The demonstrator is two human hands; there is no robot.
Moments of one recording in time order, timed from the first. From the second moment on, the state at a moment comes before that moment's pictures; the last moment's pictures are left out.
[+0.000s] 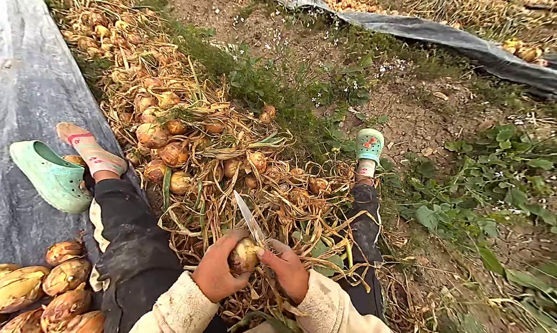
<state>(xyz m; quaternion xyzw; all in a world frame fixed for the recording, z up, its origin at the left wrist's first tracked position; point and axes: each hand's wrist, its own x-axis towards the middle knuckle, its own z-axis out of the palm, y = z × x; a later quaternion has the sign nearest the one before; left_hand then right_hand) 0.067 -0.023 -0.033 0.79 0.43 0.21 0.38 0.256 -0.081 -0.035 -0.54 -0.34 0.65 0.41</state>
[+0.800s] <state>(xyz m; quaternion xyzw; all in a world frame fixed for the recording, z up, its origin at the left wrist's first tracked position) 0.017 0.069 -0.043 0.45 0.57 0.57 0.39 0.276 -0.070 -0.057 -0.63 -0.06 0.66 0.41</state>
